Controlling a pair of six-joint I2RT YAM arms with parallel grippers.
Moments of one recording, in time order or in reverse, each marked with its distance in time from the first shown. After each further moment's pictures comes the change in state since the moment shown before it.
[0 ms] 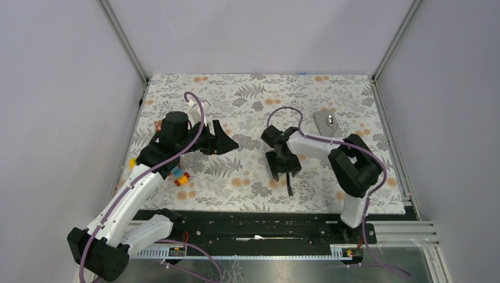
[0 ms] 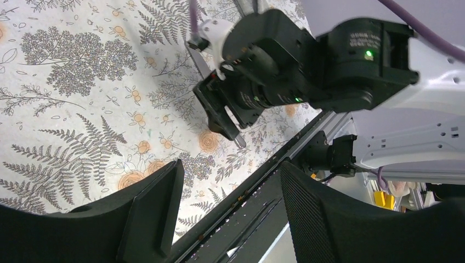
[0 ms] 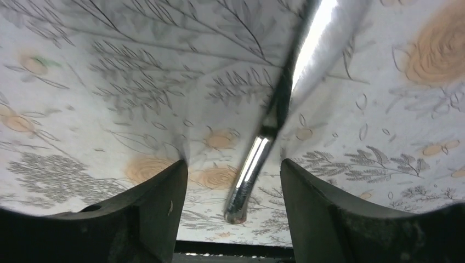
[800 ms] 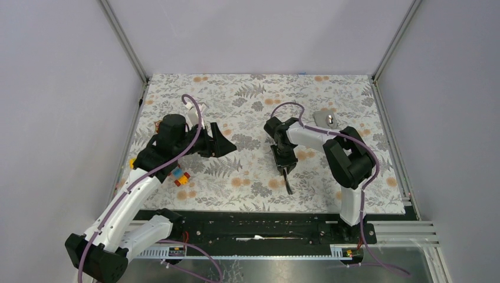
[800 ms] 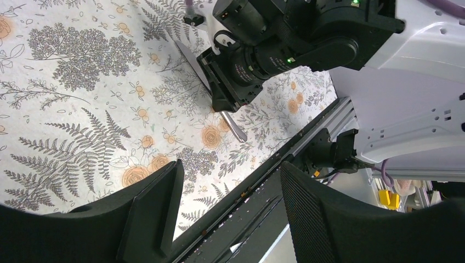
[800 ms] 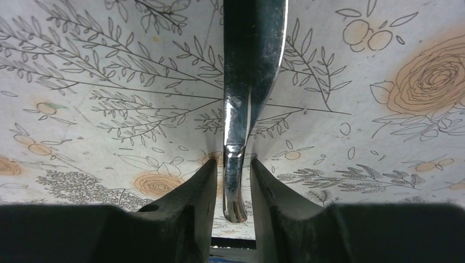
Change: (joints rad) left arm 0.002 -0.039 -0.012 -0.032 -0.009 0.014; right arm -0.088 0.132 0.146 -0.060 -0.086 -0.015
